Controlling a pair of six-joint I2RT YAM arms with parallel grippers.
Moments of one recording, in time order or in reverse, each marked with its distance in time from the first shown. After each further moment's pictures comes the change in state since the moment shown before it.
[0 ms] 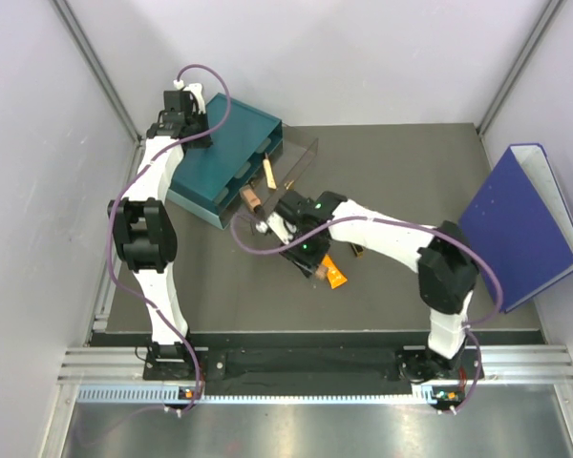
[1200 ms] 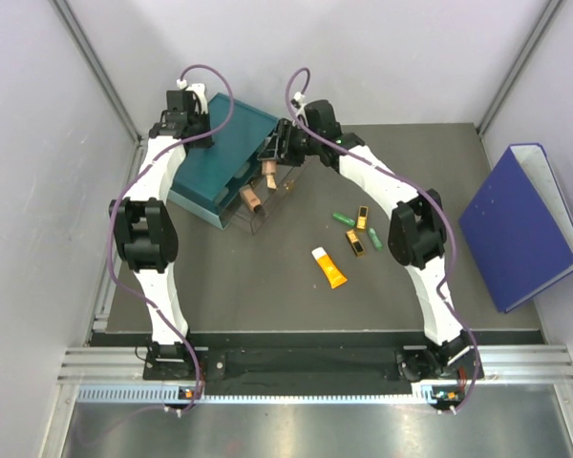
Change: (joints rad) left arm -0.010 0.000 0.000 -0.003 -0.034 0.023; right arm -0.373 0.412 0.614 0.665 -0.403 0.851
